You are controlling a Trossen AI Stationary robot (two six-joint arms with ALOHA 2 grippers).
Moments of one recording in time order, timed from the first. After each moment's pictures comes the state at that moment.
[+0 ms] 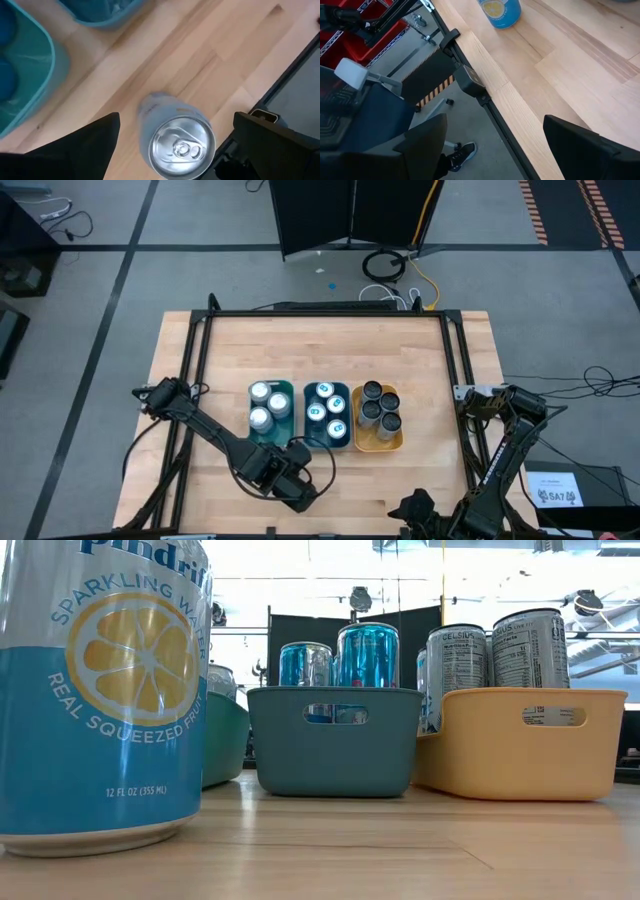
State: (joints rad) left arm -0.58 1.98 1.82 -1.13 -0.17 -1.33; right arm 1.06 1.86 1.52 -0.72 0.68 1.61
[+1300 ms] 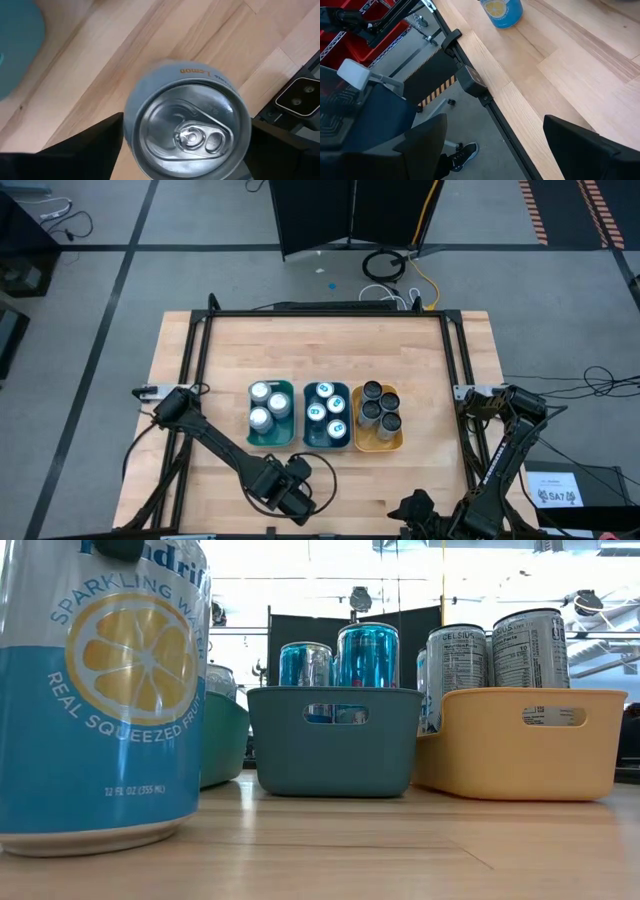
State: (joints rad) left arm -0.62 2.09 1.82 -1.14 -0.07 -1.32; right arm 1.06 1.86 1.52 -0.71 0.68 1.61
